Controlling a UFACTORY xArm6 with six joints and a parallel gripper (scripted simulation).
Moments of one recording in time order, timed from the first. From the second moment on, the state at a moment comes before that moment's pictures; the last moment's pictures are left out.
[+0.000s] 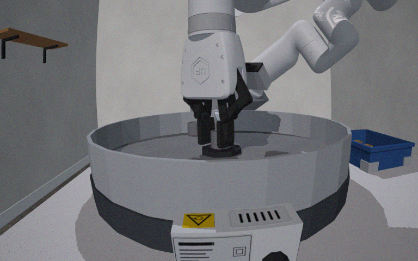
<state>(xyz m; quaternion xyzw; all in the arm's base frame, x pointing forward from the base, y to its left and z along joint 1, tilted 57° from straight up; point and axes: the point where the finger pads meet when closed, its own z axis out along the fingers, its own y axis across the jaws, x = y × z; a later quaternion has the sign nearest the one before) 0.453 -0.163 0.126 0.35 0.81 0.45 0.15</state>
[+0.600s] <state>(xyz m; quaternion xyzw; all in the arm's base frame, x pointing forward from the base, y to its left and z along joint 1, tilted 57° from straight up) 0.453 -0.163 0.126 0.35 0.81 0.45 0.15</state>
